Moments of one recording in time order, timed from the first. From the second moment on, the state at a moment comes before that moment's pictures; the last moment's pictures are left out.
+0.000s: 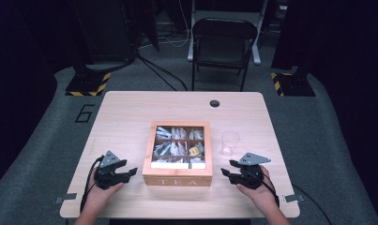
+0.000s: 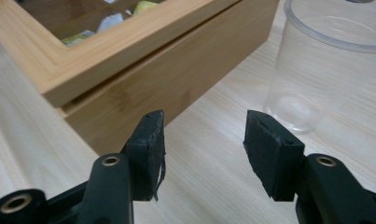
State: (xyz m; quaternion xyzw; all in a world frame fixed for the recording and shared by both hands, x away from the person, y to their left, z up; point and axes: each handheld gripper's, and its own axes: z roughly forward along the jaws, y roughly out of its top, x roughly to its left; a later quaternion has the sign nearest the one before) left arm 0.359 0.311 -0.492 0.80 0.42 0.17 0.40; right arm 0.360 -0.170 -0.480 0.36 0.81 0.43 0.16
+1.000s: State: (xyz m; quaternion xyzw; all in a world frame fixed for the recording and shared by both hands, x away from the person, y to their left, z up) left arm 0.333 0.302 -0.472 0.80 0.38 0.15 0.43; right arm 0.335 -0.151 -0.469 0.34 0.81 0.46 0.13
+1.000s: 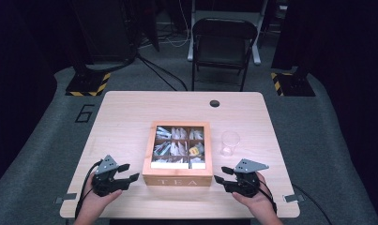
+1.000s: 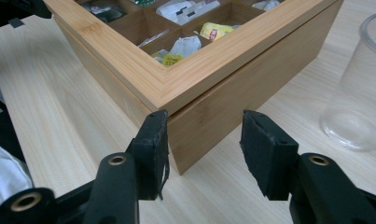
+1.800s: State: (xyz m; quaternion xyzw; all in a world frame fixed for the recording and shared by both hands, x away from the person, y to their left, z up) left arm 0.325 0.288 -0.478 0.82 0.35 0.14 0.44; right arm 0.336 -0.132 -0.478 0.30 0.83 0.45 0.12
